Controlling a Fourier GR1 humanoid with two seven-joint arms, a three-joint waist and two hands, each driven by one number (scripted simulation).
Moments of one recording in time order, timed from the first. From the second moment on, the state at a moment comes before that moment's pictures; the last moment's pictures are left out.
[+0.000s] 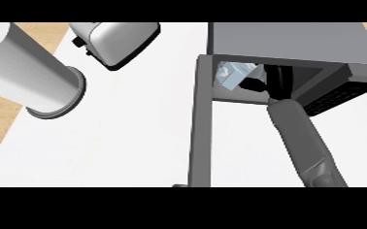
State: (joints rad) left arm 0.15 0.19 0.72 -2.01 0.66 -0.64 0.21; right arm -0.67 -0.13 -0.09 -0.71 0.45 -0.69 -0.66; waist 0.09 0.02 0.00
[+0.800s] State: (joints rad) left arm 0.09 0.21 0.69 -1.95 0.57 -0.65 0.19; right arm -0.96 -0.27 -0.14 -0.26 0.60 -0.86 -0.37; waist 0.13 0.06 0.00
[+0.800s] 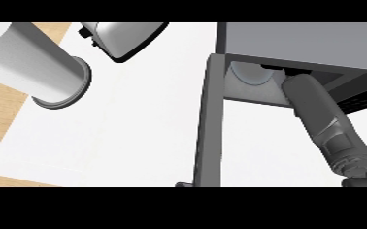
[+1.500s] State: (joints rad) left arm 0.05 0.19 0.59 -1.91 0.52 -0.72 0.16; right arm -1.04 -0.22 -0.22 -0.20 0.50 -0.66 -0.54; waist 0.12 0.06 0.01
